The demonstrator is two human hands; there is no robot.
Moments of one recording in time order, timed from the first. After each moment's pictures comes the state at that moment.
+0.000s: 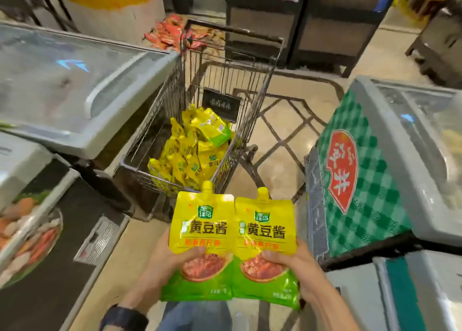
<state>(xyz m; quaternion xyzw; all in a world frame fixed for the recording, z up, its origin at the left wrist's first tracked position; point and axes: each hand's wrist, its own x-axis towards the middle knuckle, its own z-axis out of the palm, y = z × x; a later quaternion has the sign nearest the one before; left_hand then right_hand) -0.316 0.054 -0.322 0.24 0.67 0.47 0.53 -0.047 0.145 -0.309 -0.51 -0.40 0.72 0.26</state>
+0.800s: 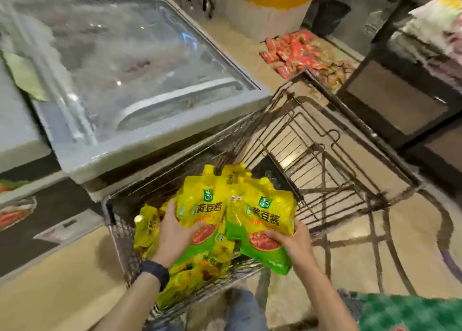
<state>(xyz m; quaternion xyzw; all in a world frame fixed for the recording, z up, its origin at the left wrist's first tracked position) -0.461 0.424 -0.394 0.02 0.80 0.55 0.23 -0.301 0.655 -0.350 -0.46 -0.69 0.56 0.07</state>
